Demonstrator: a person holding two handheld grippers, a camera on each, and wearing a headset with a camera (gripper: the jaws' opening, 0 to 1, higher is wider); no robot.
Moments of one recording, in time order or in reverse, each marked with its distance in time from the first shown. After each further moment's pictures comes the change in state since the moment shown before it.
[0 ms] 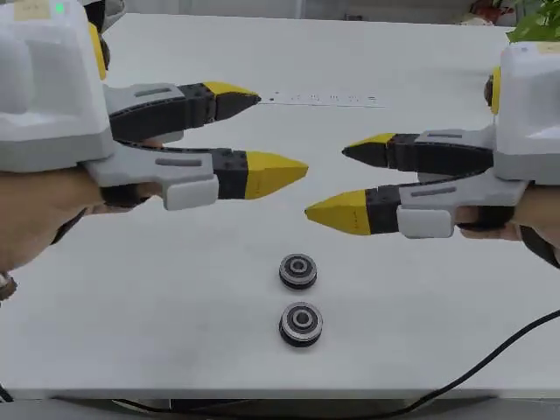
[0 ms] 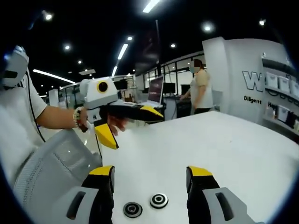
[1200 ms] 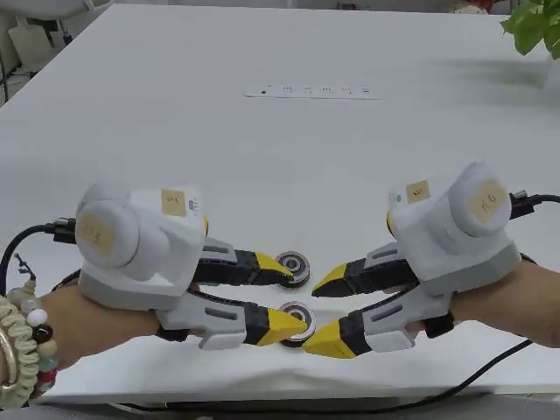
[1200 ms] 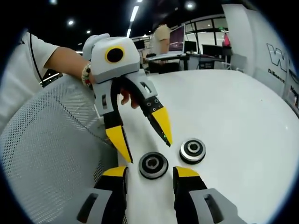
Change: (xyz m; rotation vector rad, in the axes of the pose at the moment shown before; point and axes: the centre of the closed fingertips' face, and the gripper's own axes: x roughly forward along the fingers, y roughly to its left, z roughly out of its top) left arm 0.018 -0.078 -0.136 -0.060 0.363 -0.255; right arm 0.025 0.038 -0.129 0.008 0.398 0.207
